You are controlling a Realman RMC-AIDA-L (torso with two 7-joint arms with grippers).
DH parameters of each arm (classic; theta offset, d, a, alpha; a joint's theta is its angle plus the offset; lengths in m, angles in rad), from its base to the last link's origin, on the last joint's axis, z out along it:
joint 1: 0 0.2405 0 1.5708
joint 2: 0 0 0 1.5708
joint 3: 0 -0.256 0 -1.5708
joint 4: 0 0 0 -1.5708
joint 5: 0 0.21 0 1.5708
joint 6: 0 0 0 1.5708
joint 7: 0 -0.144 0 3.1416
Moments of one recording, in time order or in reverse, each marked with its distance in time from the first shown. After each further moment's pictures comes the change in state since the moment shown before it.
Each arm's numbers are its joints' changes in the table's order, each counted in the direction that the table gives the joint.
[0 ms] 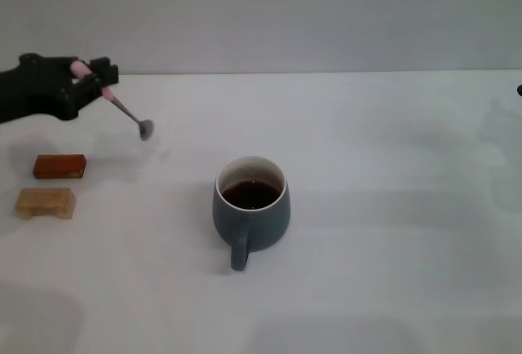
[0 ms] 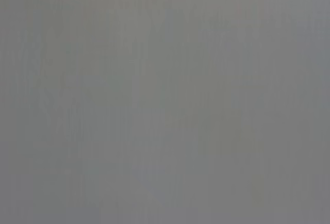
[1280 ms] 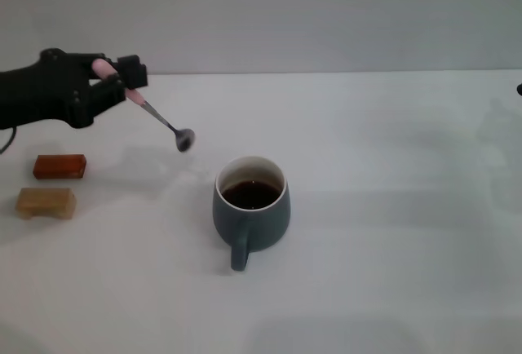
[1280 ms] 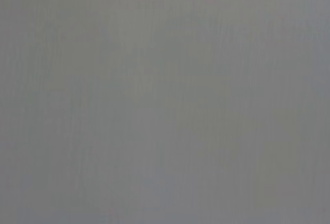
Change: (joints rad) left arm 0.211 0.014 -0.578 -0.035 -0.528 -0.052 0.226; right arm -0.003 -0.002 0.001 -0.007 0.000 0.000 -0.002
